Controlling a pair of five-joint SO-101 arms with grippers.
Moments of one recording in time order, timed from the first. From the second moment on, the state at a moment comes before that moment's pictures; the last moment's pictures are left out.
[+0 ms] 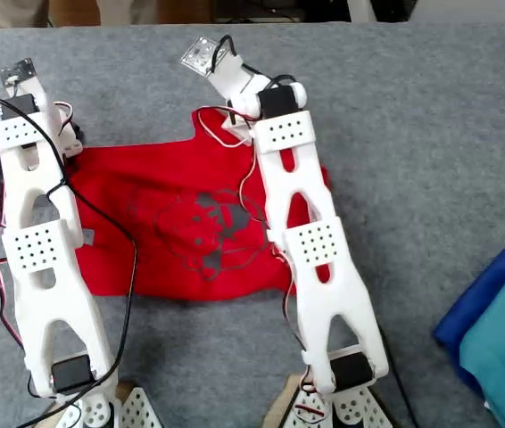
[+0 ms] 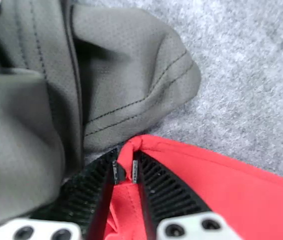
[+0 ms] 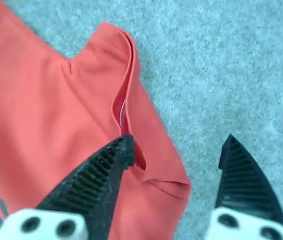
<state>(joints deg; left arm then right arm) -21.0 62.1 -65.1 84.2 0.3 -19.6 72.9 -92.6 86.5 32.6</state>
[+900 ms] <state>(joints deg) -21.0 62.1 -65.1 84.2 0.3 -14.0 70.0 -92.8 95.3 53.1</state>
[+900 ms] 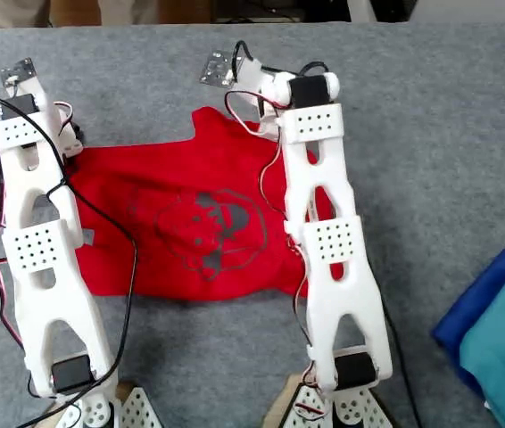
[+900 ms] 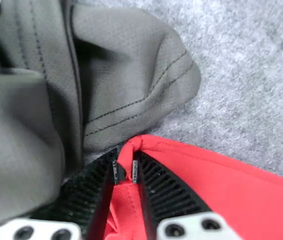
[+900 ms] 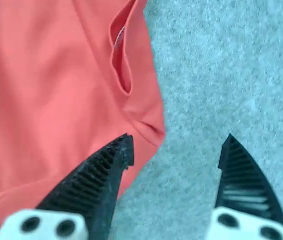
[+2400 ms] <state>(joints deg) -20.4 62.1 -65.1 84.2 0.3 -18.4 76.1 -92.8 89.5 54.0</state>
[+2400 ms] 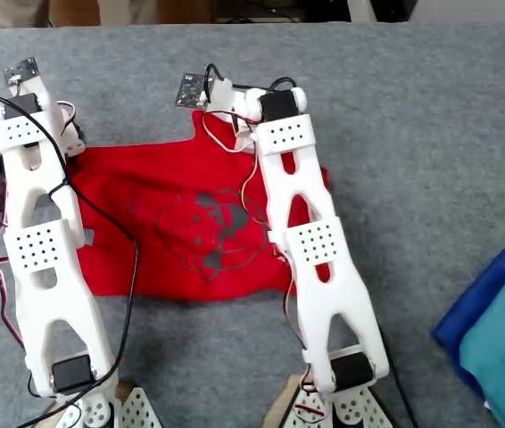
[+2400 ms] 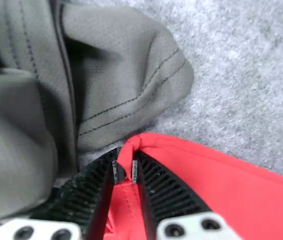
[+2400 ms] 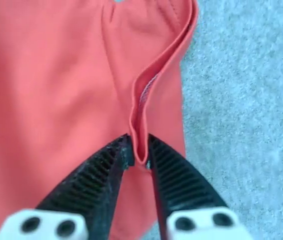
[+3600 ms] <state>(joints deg) -9.3 52.7 -93.0 91.6 1.6 -5.4 24.6 -92.9 93.6 40.4</state>
